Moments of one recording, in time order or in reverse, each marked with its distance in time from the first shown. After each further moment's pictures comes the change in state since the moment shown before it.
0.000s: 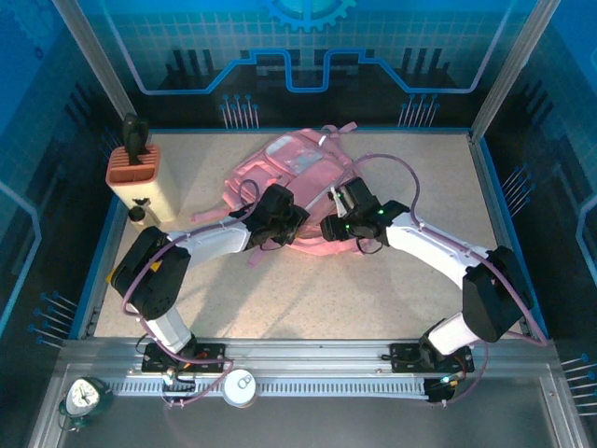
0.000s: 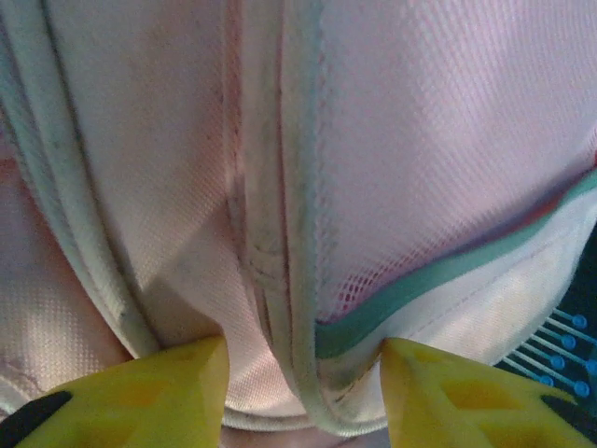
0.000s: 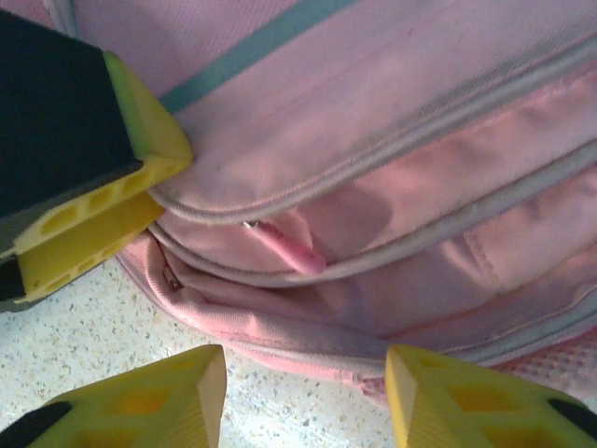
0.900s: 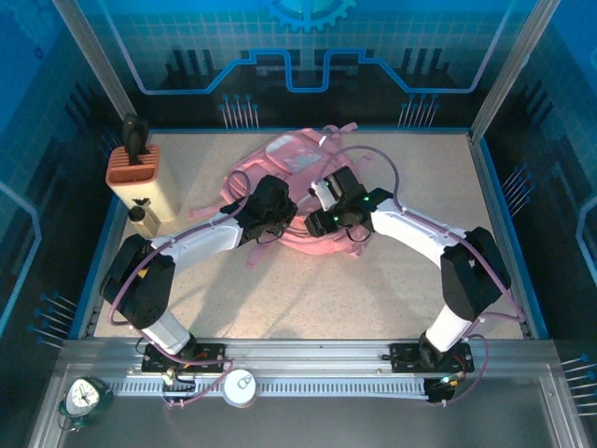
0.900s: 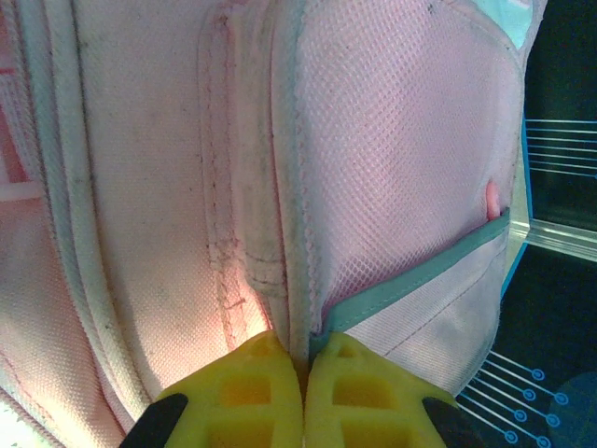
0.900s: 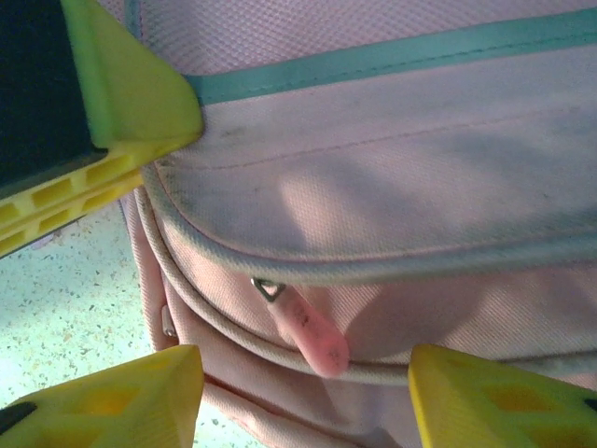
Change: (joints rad) left arm 0.025 -0.079 0.044 -0.079 -0.113 -0.010; right arm 0.005 0.171 0.150 0.006 -0.116 -0.220
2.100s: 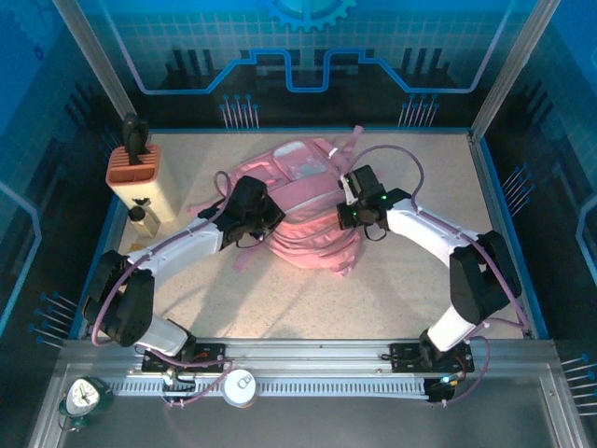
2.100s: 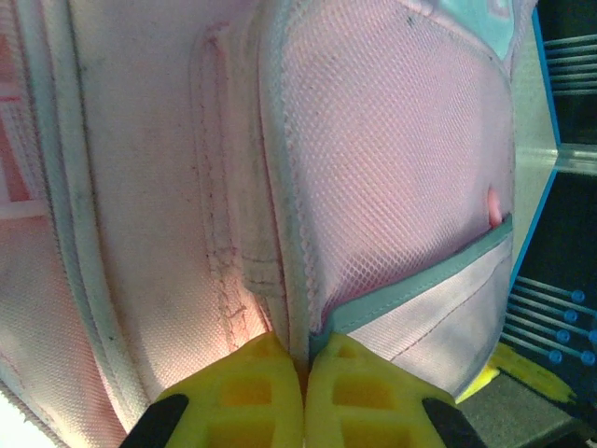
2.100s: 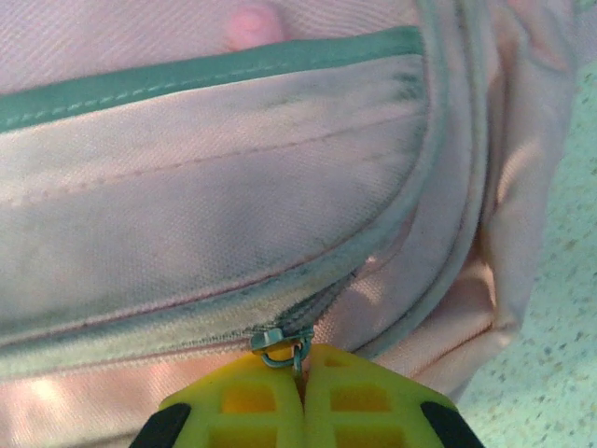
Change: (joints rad) left arm 0.124 -0.134 -0.094 -0.069 0.197 0.266; right arm -0.105 -0.070 -0.097 0.002 0.159 0.142
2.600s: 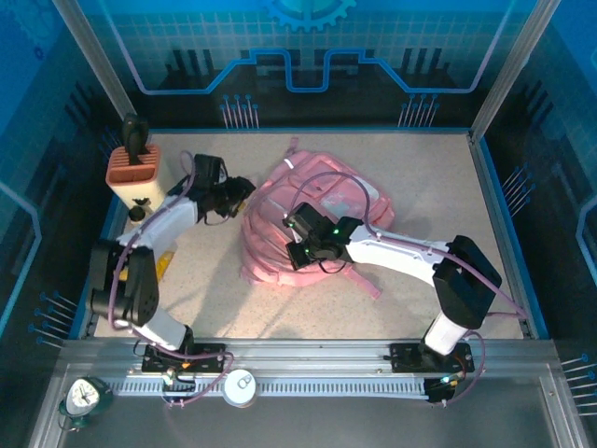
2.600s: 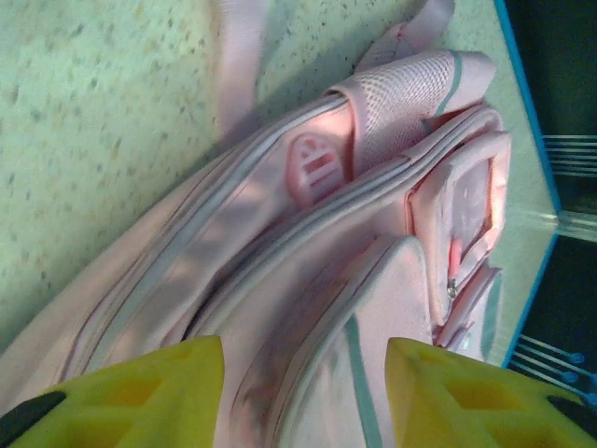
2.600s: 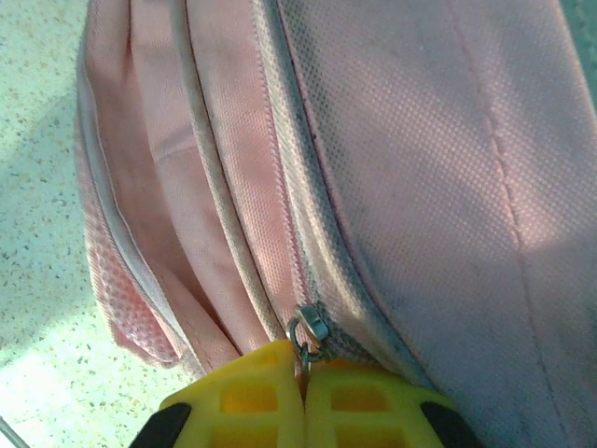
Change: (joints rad) left arm 0.289 0.055 0.066 -0.053 0.160 0.180; right arm 0.405 0.065 0.053 -0.011 -0.032 0.219
